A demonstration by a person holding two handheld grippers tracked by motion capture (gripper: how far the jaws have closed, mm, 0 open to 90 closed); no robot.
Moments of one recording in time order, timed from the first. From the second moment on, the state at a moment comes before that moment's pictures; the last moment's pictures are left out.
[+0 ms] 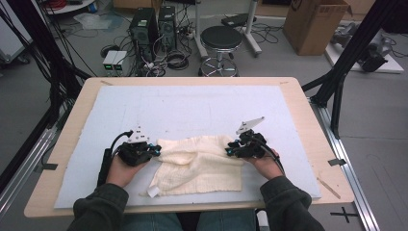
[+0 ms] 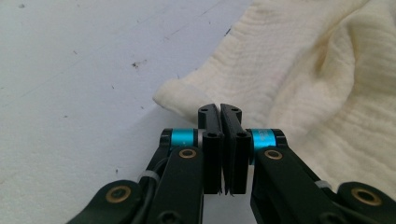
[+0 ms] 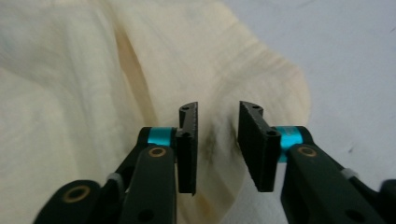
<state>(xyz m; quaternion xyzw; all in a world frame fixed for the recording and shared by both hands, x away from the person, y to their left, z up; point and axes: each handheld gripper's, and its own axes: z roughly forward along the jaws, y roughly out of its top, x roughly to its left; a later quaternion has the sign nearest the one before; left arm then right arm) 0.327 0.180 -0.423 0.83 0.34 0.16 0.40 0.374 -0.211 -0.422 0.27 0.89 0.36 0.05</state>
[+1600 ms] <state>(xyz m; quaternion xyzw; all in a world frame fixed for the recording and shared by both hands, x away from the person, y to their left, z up) 0.353 0.182 -0.440 0.82 0.40 0.16 0.38 0.416 -0.210 -0.436 0.31 0.88 0.35 0.09</state>
